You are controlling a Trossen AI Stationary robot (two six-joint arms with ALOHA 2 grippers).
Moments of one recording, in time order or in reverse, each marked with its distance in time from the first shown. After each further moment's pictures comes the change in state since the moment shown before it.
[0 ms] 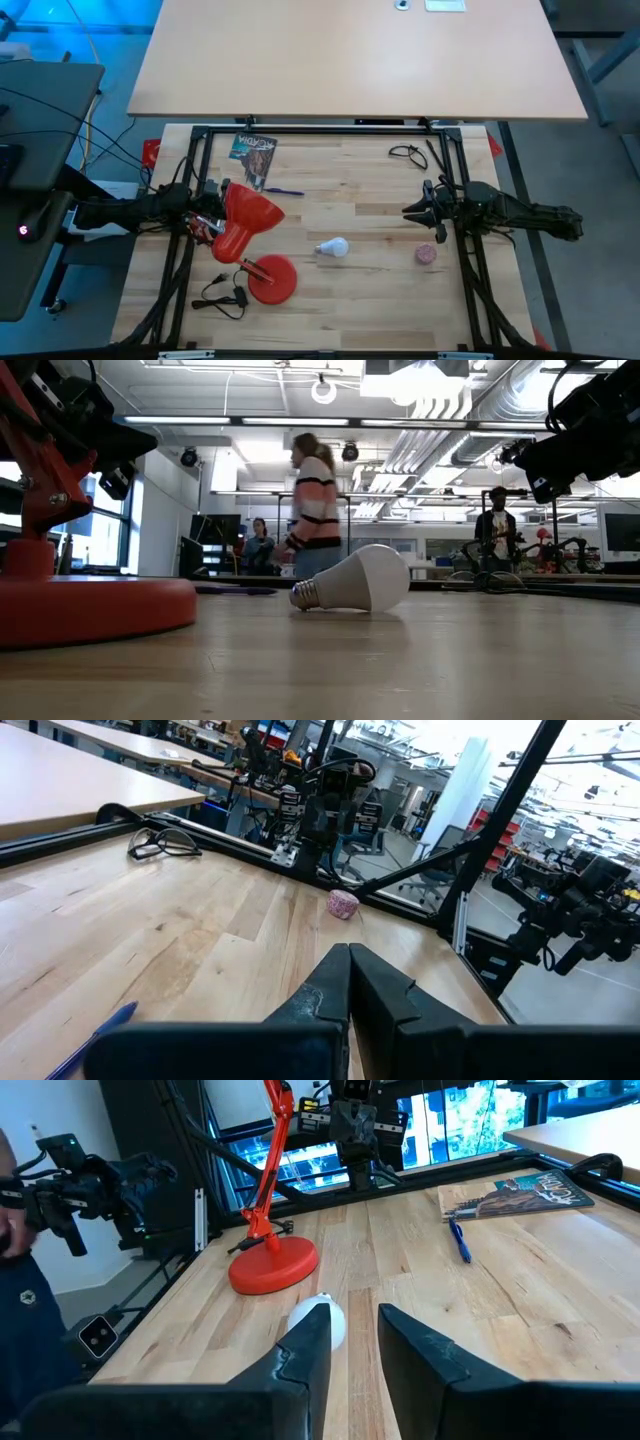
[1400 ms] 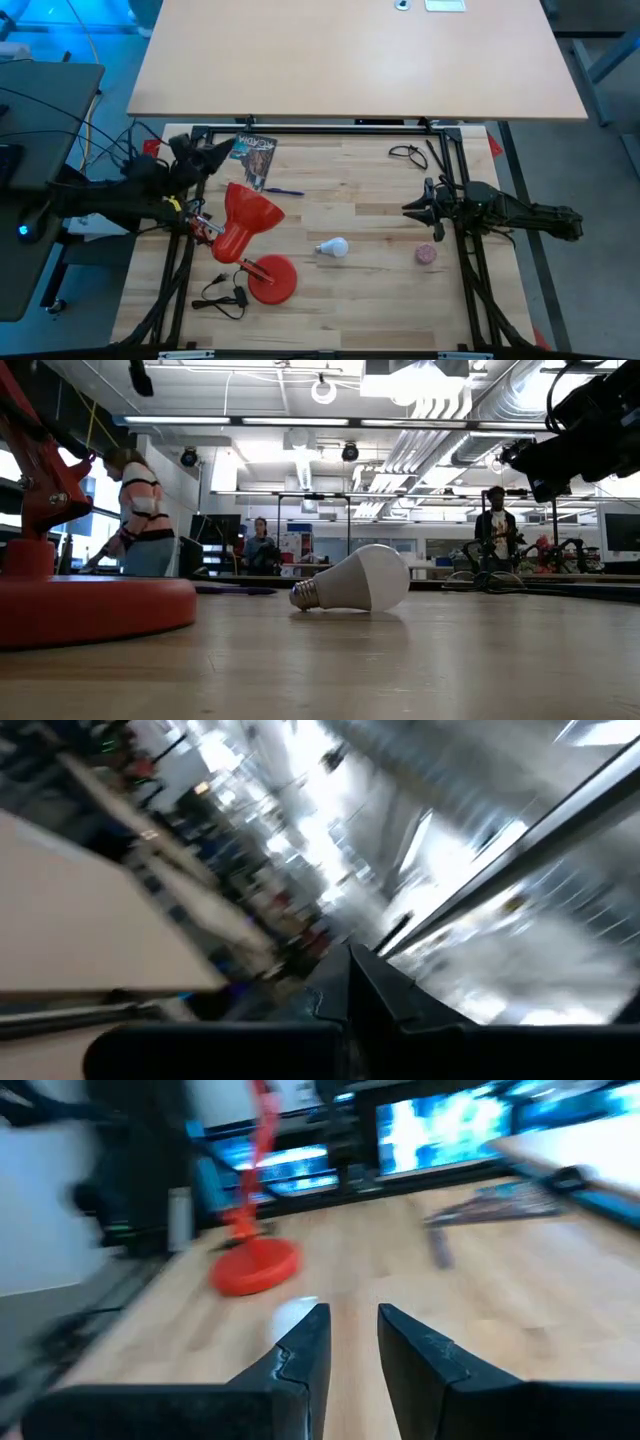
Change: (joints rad) left arm 0.017 0.498 0.544 0.332 -0.461 -0.313; right arm 0.000 0.000 0.000 0.004 0.098 -0.044
